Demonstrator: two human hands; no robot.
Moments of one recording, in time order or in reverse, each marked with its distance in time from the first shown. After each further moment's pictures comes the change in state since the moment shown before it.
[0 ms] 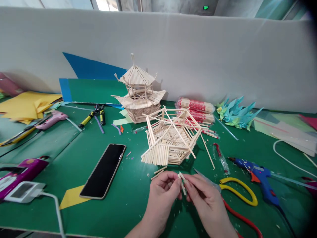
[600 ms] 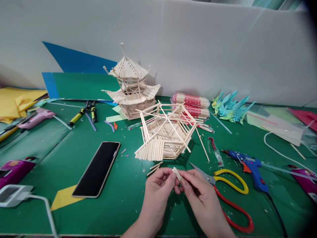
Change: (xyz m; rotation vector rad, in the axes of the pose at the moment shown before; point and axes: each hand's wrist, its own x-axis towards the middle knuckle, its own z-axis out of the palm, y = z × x) left_hand -0.002 -0.006 0.000 -0.169 -0.019 -0.056; right_hand -0.007 0.002 -0.002 -0.090 -0.029 -0.018
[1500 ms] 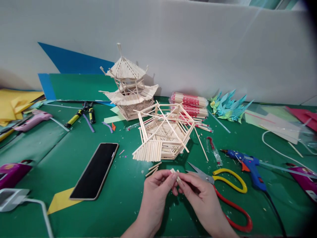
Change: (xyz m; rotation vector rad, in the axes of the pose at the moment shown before) left_hand 0.002 0.001 0.003 -0.004 0.031 -0.048; right_hand 0.001 0.007 0.000 0.159 -0.008 0.108
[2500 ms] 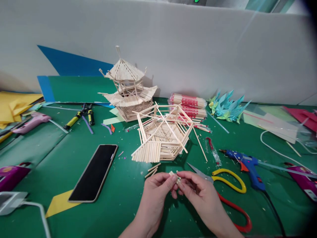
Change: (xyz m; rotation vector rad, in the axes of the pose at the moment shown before) left_hand 0.002 -0.001 -0.002 0.014 -0.051 -0.073; right_hand 0.001 0.001 -0.006 0.189 -0.022 0.130
